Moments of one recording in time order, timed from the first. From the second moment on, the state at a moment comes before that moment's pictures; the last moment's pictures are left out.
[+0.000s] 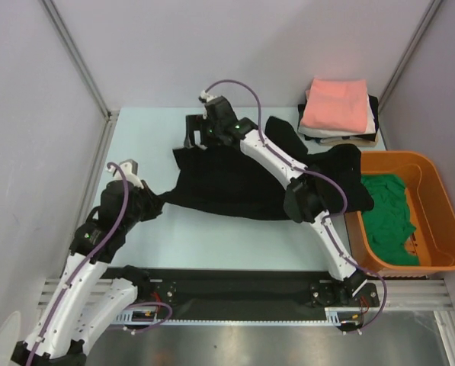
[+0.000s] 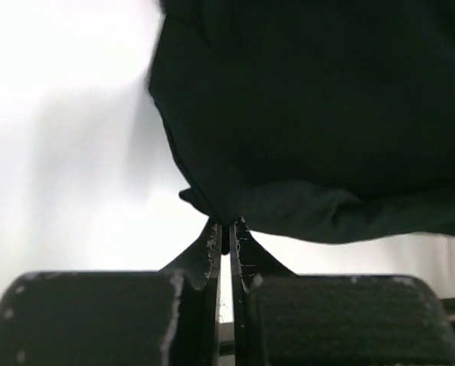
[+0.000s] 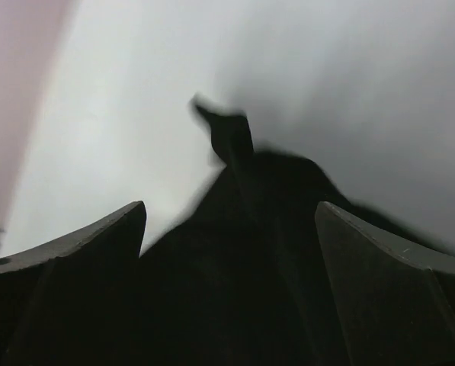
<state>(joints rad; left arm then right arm) -0.37 0.64 0.82 -0.75 -0.10 -0.56 0.71 2.46 2.50 -0.59 -0.12 0.44</state>
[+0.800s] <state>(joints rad) -0.07 0.66 0.82 -0.79 0.13 -0.37 0.56 1.45 1.23 -0.69 0.16 0.45</state>
